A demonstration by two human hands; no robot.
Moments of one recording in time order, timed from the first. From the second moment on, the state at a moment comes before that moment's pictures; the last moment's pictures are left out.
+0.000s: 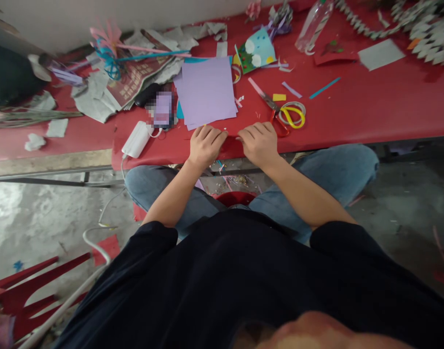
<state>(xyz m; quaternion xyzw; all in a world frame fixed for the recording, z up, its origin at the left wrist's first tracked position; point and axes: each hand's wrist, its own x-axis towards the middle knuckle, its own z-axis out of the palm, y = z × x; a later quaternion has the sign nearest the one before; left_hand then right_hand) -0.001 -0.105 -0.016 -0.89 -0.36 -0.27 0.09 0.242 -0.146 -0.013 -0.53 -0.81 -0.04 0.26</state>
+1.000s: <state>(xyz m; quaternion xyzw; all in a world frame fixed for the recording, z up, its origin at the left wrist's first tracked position) -0.040 -0.065 0.009 -0.57 -0.50 -0.63 -0.16 0.179 -0.153 -0.051 -0.29 -0.95 0.08 0.10</state>
